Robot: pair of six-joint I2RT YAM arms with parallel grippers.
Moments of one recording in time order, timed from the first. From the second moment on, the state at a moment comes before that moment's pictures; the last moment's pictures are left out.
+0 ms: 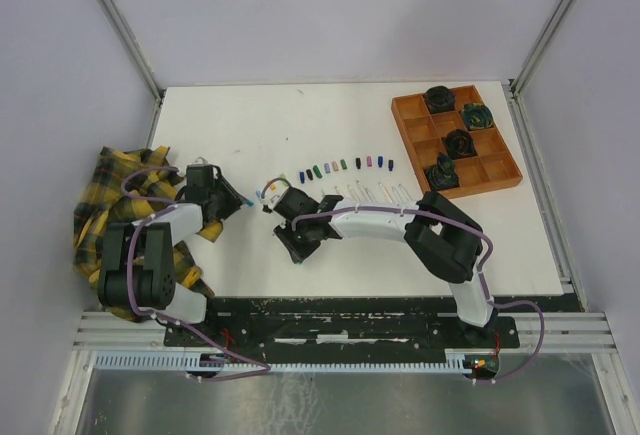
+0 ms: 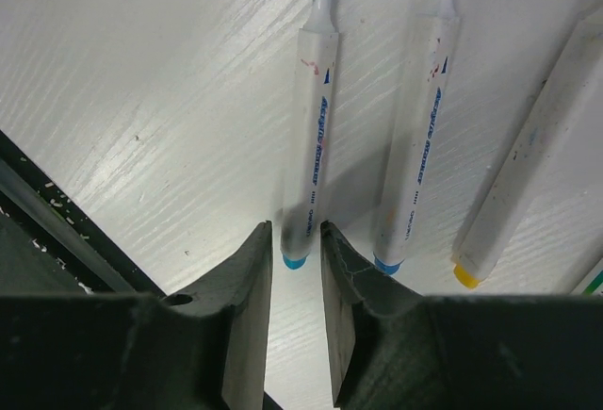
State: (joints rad) left arm 0.01 1.48 0.61 0.04 0.11 -0.68; right arm 1.07 2.03 1.40 -0.46 -0.11 0.28
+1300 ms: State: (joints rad) left arm 0.01 0.71 1.04 -0.15 0.57 -0.66; right arm 0.53 1.17 1.46 -0.63 -0.16 -0.33
